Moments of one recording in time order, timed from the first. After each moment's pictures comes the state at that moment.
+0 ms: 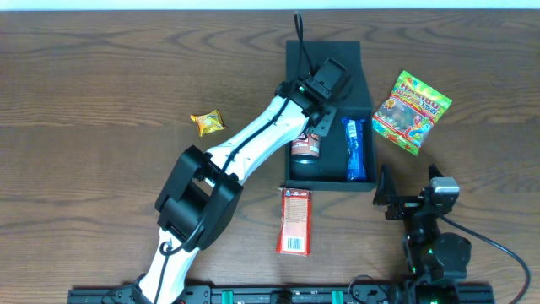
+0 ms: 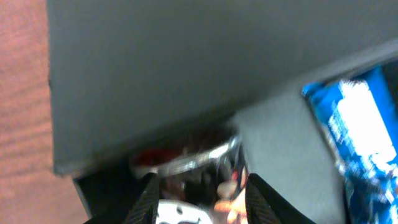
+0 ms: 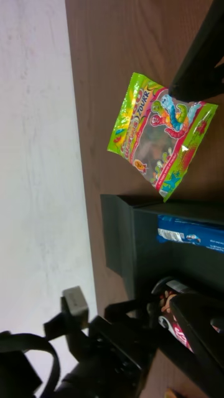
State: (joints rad) left arm -0.73 2.17 1.81 -0.79 -0.09 -0.32; right arm -0.02 0.01 0.01 -0.06 -0.07 0.15
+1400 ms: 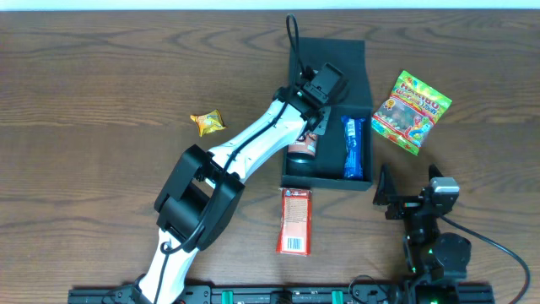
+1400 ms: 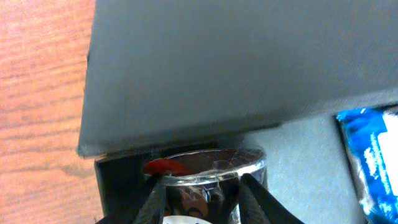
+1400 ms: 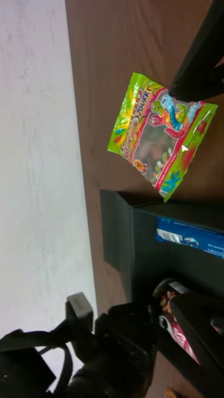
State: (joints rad) left arm -0.73 2.17 1.74 -0.74 -0.17 -0.42; right arm -0.02 0.01 0.01 -0.06 -0.07 0.15
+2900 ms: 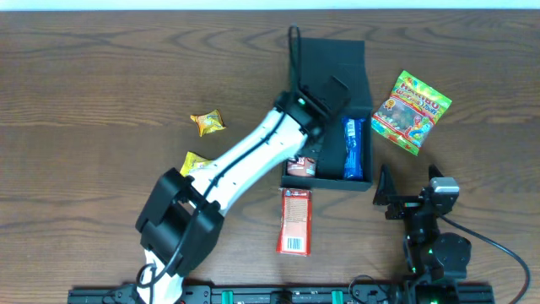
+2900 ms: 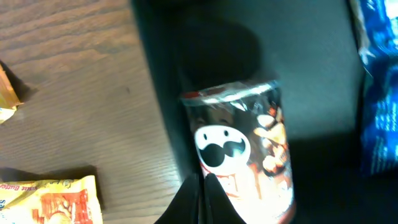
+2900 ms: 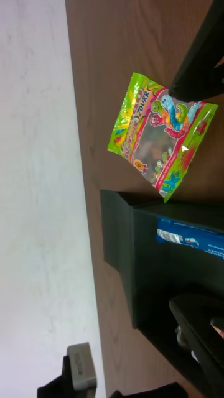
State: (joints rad) left arm -0.81 2.01 1.72 -1.09 -0.17 -0.43; right arm -0.02 0.01 0.01 -0.06 -0.07 0.15
